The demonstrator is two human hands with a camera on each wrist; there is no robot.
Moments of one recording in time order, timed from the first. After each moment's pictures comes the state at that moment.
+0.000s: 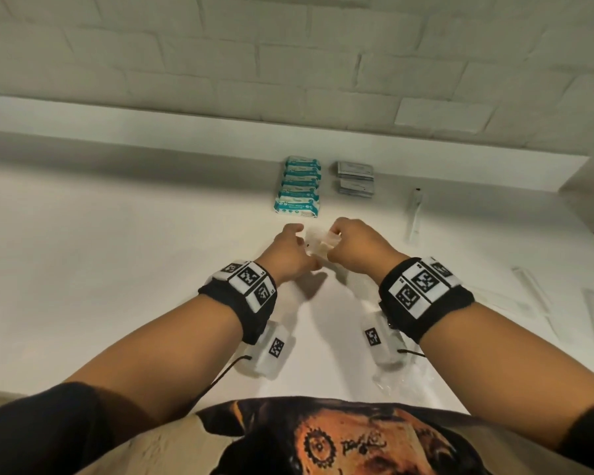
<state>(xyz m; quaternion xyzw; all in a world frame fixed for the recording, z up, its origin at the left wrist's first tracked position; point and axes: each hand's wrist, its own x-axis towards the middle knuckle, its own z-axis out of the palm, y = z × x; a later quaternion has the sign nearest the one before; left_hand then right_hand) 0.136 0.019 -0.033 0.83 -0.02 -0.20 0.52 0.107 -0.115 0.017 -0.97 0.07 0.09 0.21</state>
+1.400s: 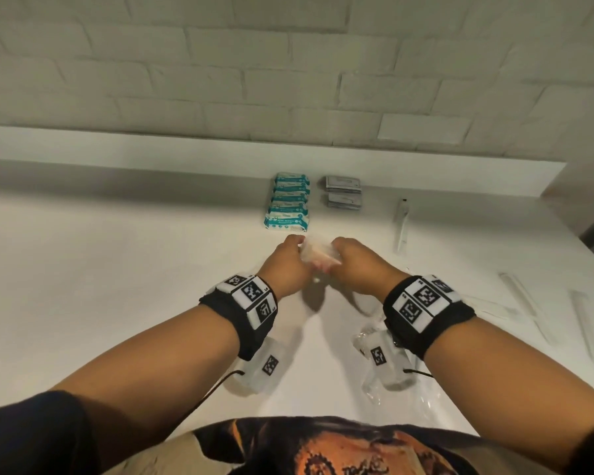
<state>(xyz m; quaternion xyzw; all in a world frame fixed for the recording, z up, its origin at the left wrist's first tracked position) 0.142 0.002 -0.037 0.87 -0.11 -0.11 0.46 0.104 -0.145 -0.003 -0.96 0.00 0.06 0.28</state>
